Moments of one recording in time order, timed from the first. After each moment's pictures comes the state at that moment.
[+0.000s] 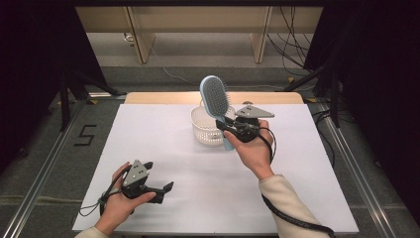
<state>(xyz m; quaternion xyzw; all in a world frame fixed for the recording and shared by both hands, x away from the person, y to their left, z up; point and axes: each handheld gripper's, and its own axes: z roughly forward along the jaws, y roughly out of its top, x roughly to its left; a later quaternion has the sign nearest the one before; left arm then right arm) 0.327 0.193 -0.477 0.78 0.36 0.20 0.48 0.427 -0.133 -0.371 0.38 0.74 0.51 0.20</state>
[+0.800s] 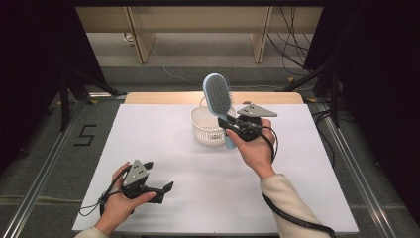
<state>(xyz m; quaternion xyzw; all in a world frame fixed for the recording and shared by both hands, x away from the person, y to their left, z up) 0.327 0.193 -0.477 0.78 0.36 0.20 0.48 0.429 -0.138 -0.369 0.38 0.73 0.52 0.21</state>
